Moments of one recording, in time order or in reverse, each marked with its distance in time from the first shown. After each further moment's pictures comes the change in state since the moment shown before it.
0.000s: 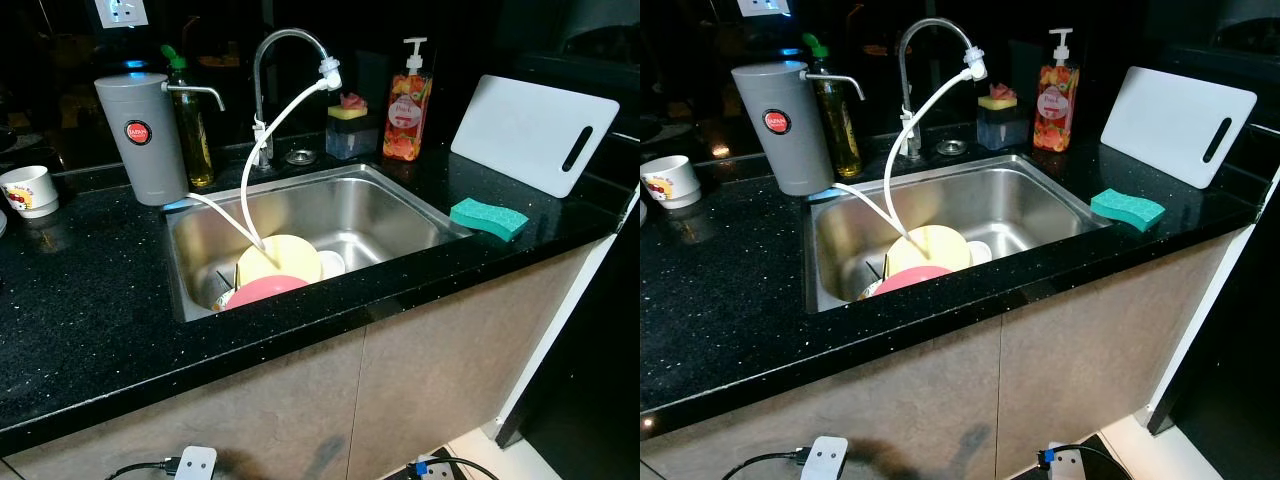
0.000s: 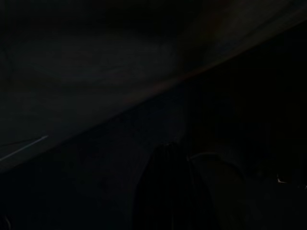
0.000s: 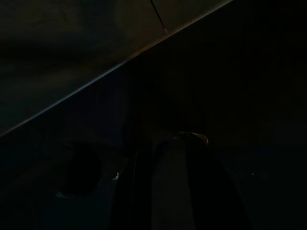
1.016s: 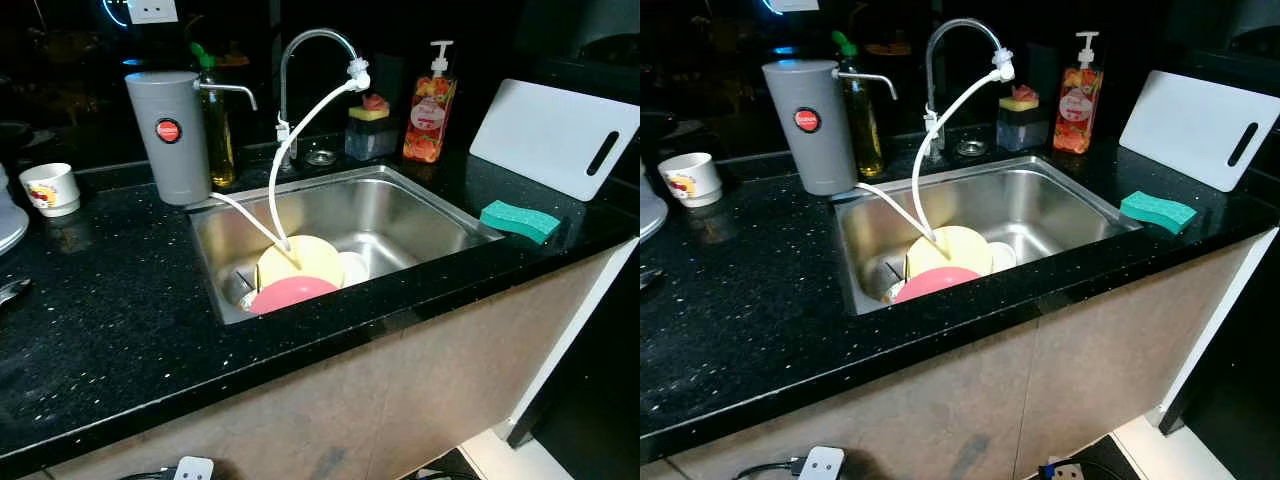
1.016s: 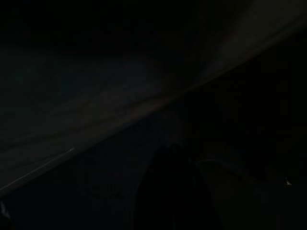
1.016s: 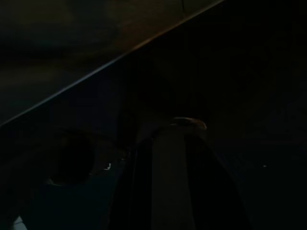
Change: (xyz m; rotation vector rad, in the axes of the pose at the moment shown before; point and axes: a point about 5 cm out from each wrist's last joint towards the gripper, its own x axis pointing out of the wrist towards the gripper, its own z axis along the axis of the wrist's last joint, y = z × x) left arm -0.002 -0.006 -0.005 0.033 -0.040 -0.032; right arm -0.004 -0.010 -0.013 -0.039 0.036 0.005
